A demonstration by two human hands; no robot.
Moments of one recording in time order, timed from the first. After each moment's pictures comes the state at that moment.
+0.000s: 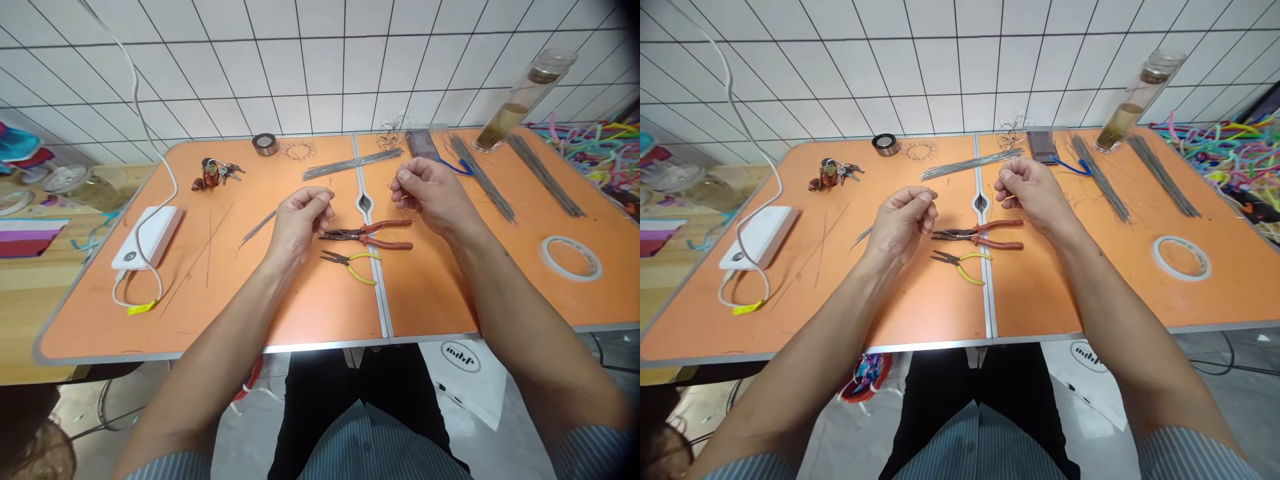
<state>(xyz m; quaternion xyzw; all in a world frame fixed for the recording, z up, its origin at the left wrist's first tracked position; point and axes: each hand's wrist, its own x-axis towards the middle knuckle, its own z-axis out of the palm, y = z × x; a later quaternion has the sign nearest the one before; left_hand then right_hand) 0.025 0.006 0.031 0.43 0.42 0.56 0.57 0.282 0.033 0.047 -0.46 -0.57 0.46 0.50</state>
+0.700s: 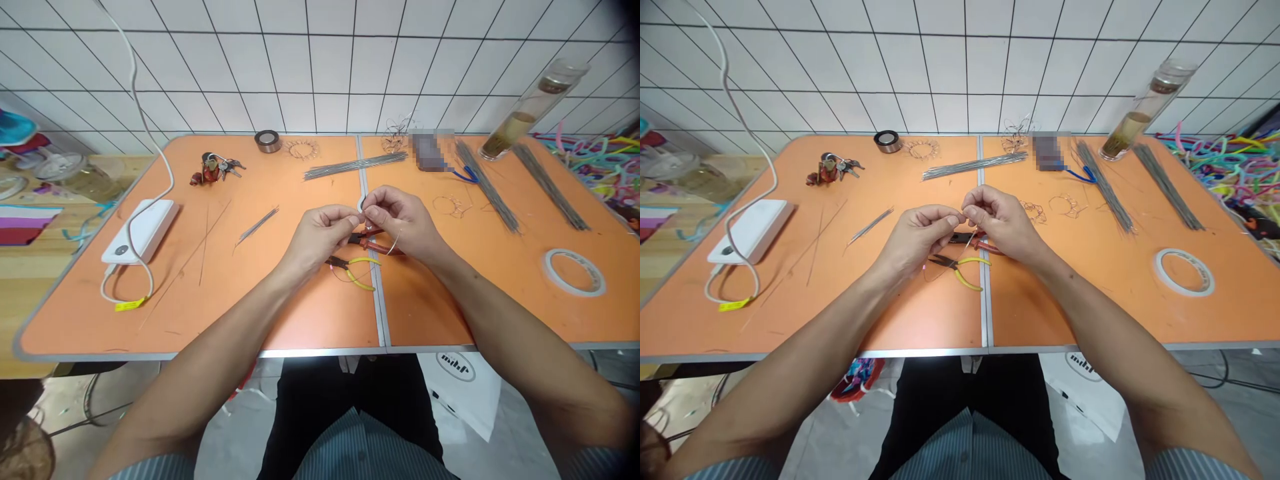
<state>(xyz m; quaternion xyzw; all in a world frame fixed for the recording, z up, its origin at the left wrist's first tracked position) 0.043 -0.017 0.032 0.51 0.41 0.47 0.59 0.245 0.008 0.031 -0.36 -0.67 0.48 0.45</state>
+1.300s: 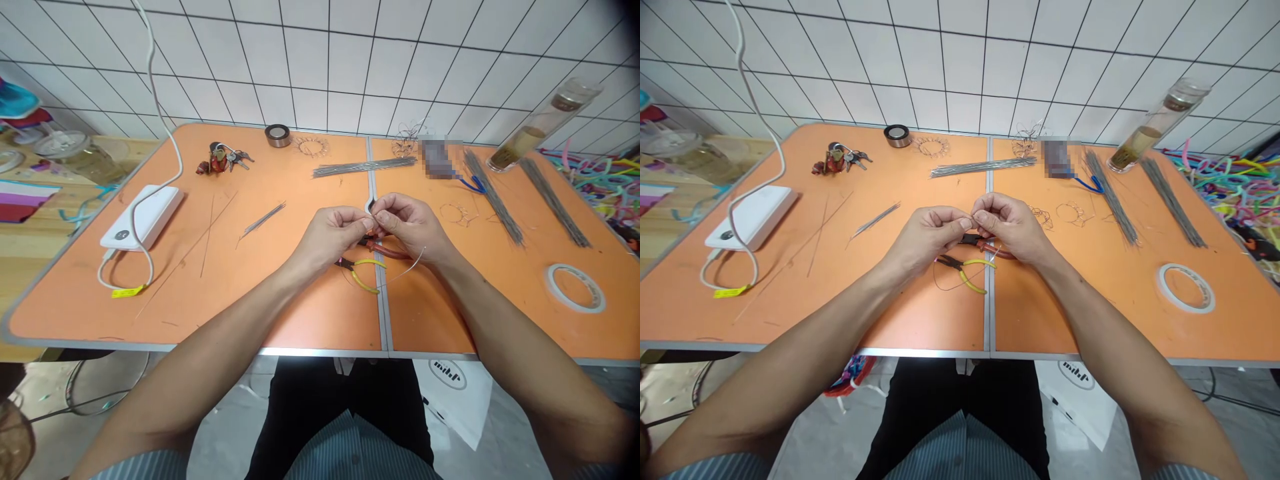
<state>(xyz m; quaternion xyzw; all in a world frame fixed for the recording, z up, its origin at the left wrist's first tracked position) 0.042 -0.017 0.031 0.53 0.39 0.46 0.59 0.249 0.015 0.024 -0.36 -0.64 0.54 0.41</state>
